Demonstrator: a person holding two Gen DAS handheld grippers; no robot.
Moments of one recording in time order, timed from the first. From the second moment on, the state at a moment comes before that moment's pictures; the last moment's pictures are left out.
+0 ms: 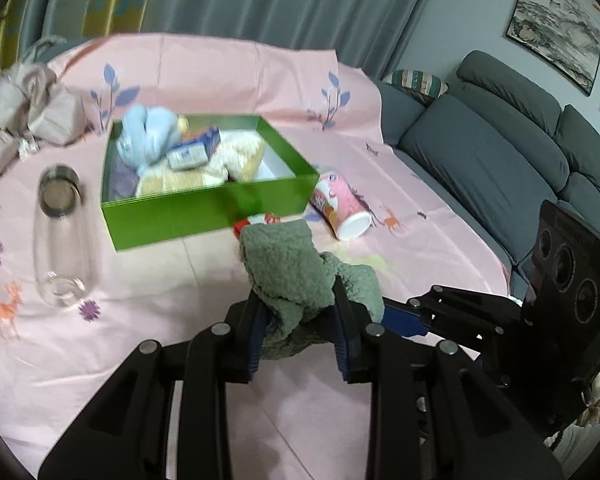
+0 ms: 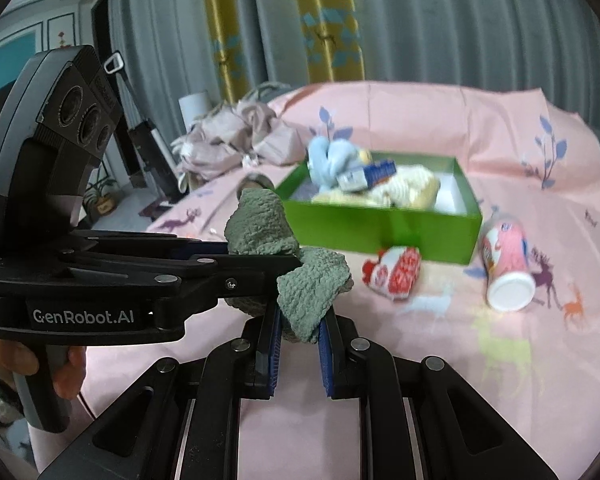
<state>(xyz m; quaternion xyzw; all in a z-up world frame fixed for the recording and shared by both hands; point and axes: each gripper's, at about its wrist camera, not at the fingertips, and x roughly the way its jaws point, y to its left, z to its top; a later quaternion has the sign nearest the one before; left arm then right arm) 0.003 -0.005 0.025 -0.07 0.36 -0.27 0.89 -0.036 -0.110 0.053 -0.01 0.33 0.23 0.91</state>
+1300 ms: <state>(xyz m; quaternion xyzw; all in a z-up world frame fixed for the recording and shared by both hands) 0.110 -0.004 0.113 -0.02 0.28 -0.25 0.93 0.071 -0.108 0.124 -0.01 0.23 0.23 0.95</state>
